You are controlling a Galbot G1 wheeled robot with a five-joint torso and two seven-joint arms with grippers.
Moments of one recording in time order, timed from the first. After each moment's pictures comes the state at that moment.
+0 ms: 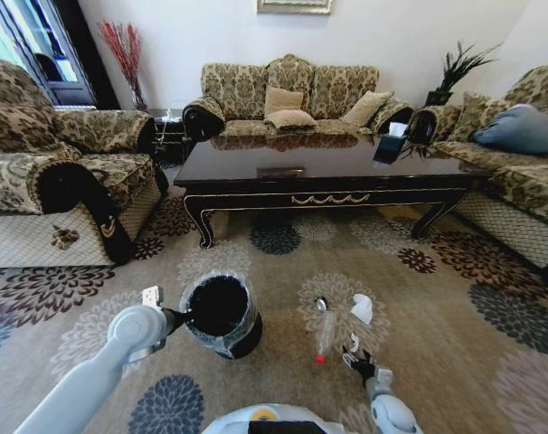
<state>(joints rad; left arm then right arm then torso) 1.20 -0.82 -0.37 -2.15 -1.76 0.74 -1.09 -1.42 1.24 0.51 1.26 0.44 0.04 0.05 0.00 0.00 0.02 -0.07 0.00</state>
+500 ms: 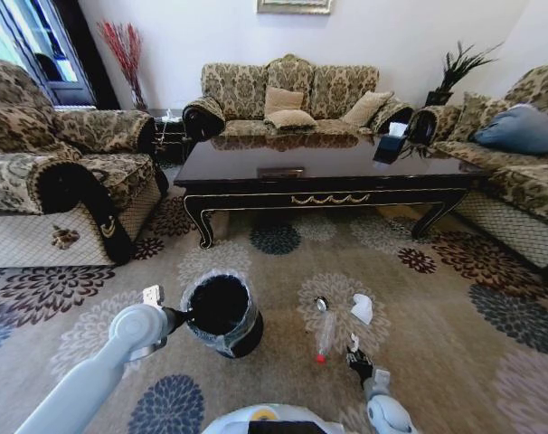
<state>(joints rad) 1.21 -0.83 -0.37 -2.14 -1.76 0.74 -1.09 -1.43 1.26 0.51 1.30 0.44 0.03 0.07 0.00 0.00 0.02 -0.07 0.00</state>
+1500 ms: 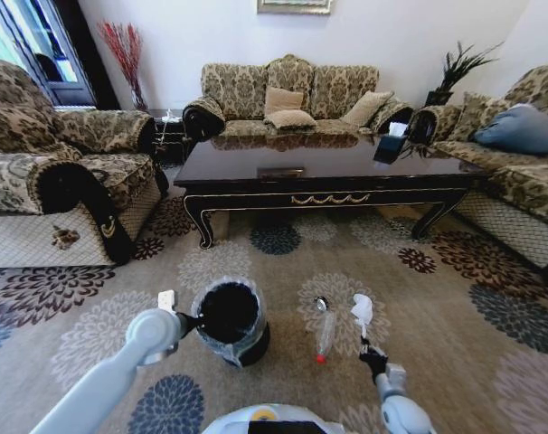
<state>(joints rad) 1.12 -0.88 -0.13 -2.09 -1.67 0.74 -1.07 -1.67 1.16 0.61 1.75 0.37 0.10 0.07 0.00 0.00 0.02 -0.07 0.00</state>
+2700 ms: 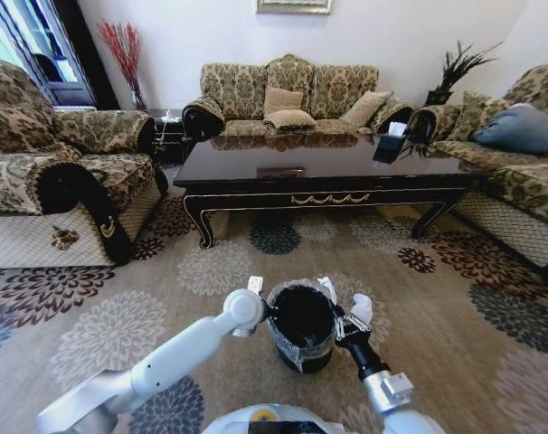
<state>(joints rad) 0.64 -1.14 0.40 -1.87 -1.67 0.74 -1.12 -1.89 1.21 0.48 2.25 0.03 0.13 0.05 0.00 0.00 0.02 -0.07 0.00</state>
